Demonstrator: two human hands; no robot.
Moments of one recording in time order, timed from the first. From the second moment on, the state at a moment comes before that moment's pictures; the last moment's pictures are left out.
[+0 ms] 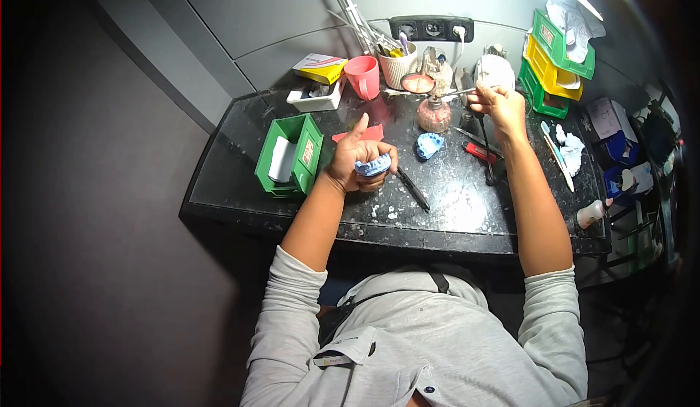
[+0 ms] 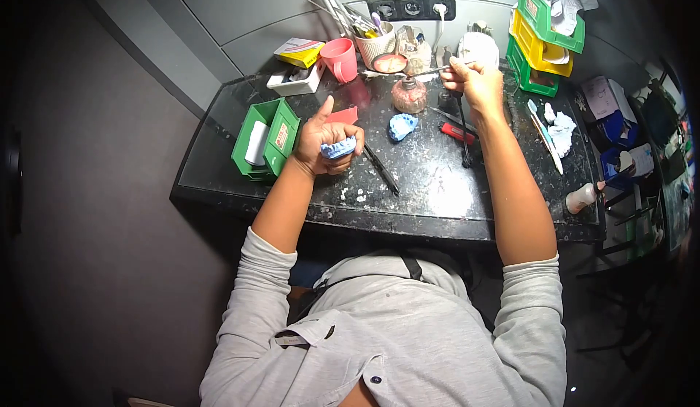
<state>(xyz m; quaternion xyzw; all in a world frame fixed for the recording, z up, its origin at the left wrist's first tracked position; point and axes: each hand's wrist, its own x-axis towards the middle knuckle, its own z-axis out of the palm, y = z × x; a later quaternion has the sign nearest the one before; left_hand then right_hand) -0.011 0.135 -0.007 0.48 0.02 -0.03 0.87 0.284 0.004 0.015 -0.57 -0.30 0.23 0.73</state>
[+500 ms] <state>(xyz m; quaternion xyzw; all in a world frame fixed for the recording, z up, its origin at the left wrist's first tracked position) -0.007 0.137 -0.014 0.50 0.07 -0.07 0.86 0.281 0.004 0.013 -0.56 -0.30 0.23 0.74</state>
